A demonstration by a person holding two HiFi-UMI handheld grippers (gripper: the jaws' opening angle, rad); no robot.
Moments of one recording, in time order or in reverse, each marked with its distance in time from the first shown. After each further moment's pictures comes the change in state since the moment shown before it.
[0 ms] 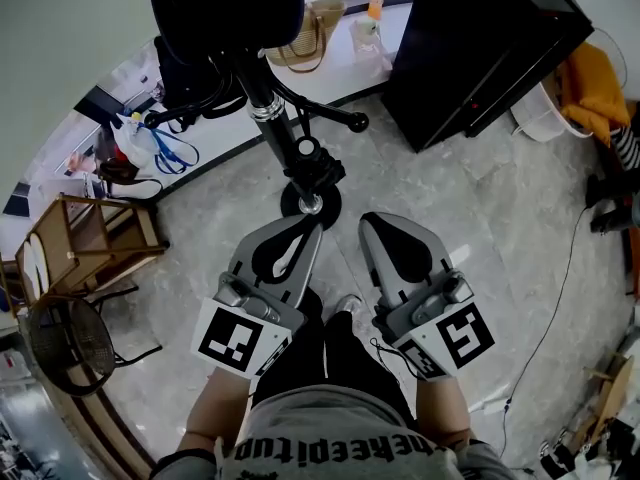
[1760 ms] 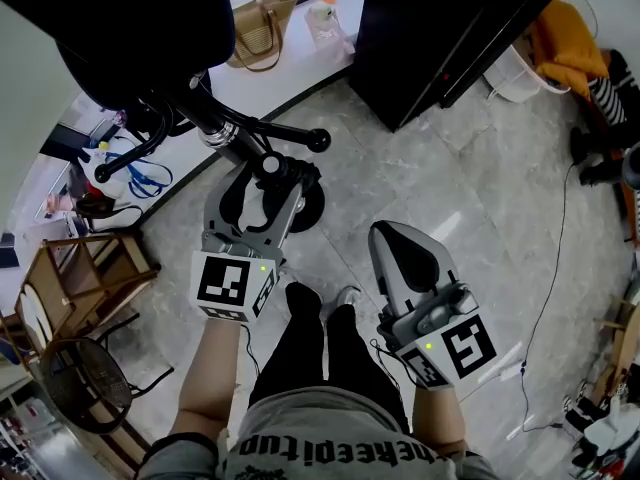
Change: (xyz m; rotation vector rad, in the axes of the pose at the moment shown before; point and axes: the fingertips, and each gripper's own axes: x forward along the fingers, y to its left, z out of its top) left arm 0.078 0.080 -0.042 0.086 0.081 0.058; right arm -0.017 -0.040 -0.010 0.059 0.008 -0.223
